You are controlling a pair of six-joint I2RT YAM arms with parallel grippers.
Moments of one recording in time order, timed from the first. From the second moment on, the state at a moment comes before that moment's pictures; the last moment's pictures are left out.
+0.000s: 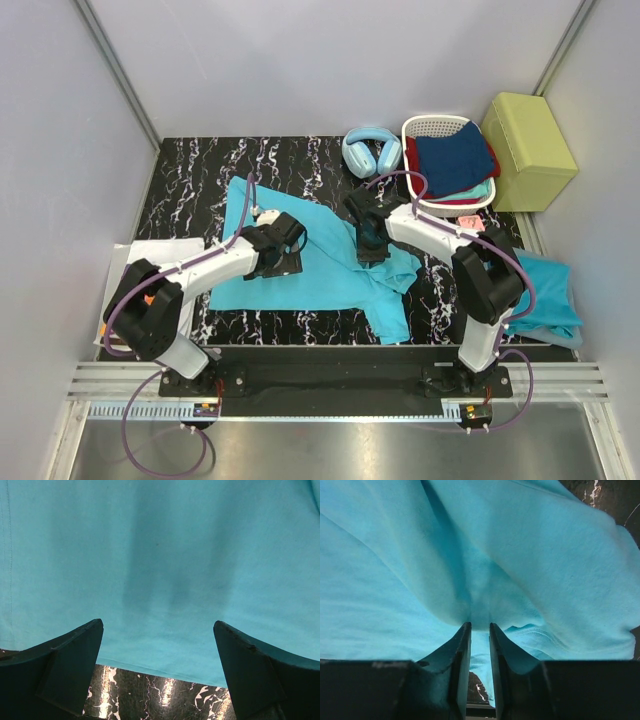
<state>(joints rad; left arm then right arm) -0.67 1.53 0.98 -0.69 -0.40 -0.79 0.64 1.83 1.33 -0.80 0.11 0.60</state>
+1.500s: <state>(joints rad) -0.70 1.59 0.98 -0.68 -0.37 -0.79 0.65 1.81 1.39 -0.81 0.24 0.61</state>
